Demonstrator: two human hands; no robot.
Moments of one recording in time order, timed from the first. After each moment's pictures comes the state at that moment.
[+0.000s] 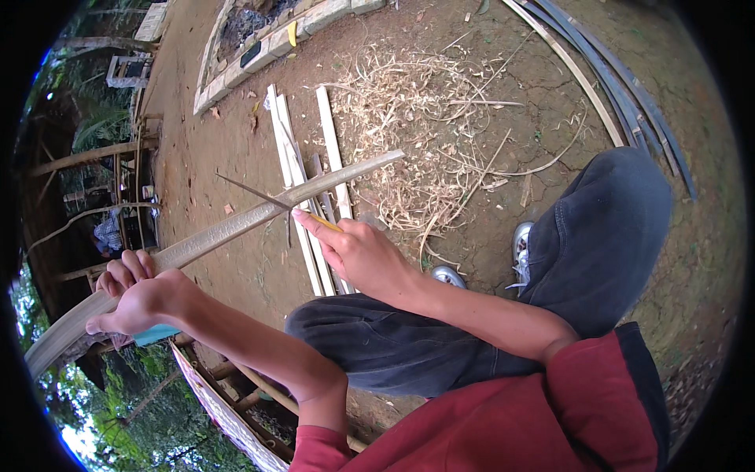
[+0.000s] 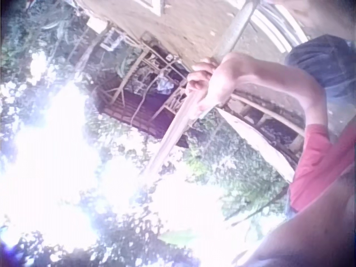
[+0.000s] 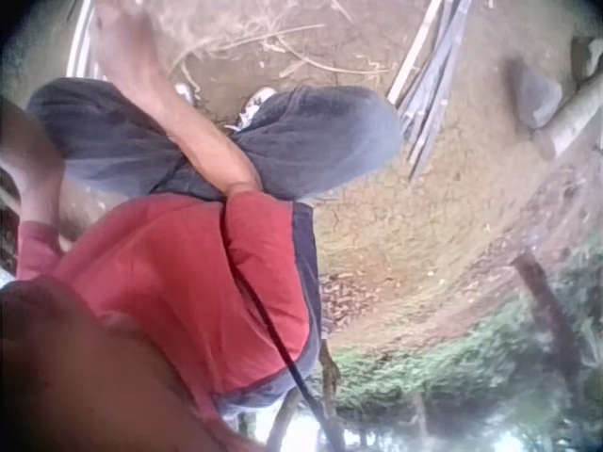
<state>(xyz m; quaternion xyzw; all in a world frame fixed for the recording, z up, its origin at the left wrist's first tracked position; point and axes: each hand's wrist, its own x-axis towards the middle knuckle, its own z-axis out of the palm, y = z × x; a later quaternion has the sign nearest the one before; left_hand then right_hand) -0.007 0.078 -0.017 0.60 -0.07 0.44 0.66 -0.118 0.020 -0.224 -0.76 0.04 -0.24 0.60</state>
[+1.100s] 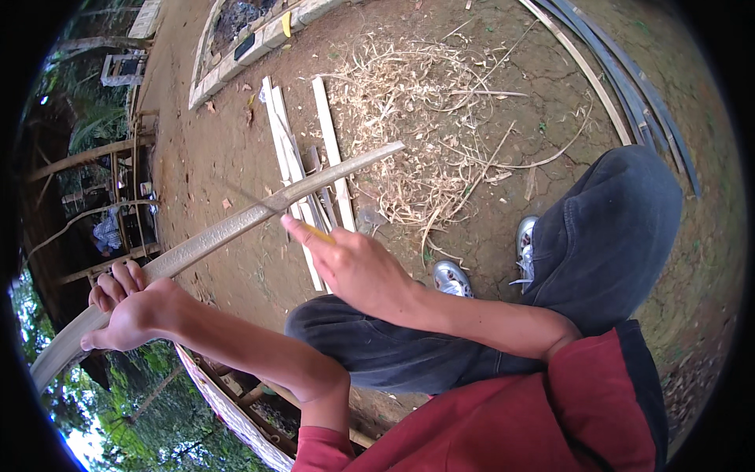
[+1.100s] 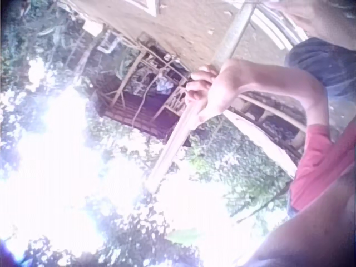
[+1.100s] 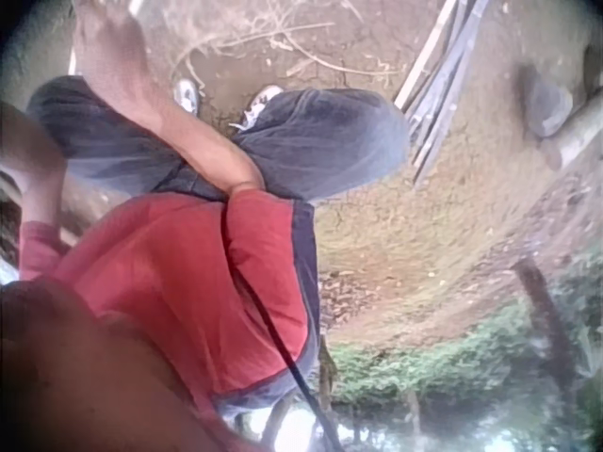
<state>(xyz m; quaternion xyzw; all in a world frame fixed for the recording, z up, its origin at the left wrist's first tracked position) 0.000 0.073 -0.017 0.58 -0.07 0.46 0.66 -0.117 0.022 -0.215 -0.77 0.02 -0.22 0.60</state>
